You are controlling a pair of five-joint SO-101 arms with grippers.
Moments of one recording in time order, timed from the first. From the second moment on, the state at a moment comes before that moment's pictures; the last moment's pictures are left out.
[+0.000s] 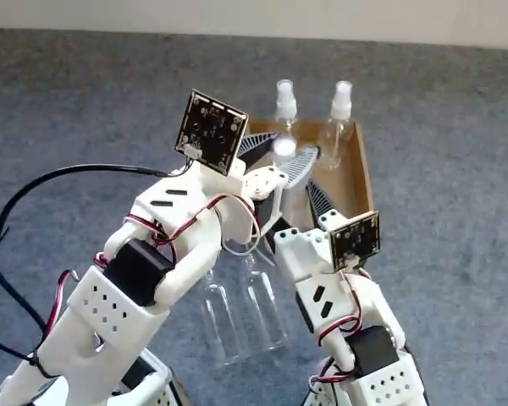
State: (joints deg) left arm 32.1 -46.6 29.9 40.4 13.2; right arm -25.6 -92.6 80.7 22.9 1.7
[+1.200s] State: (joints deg) left arm 31.9 -38.5 20.4 42.8 3.3; right arm -25.6 -92.6 80.7 22.9 1.7
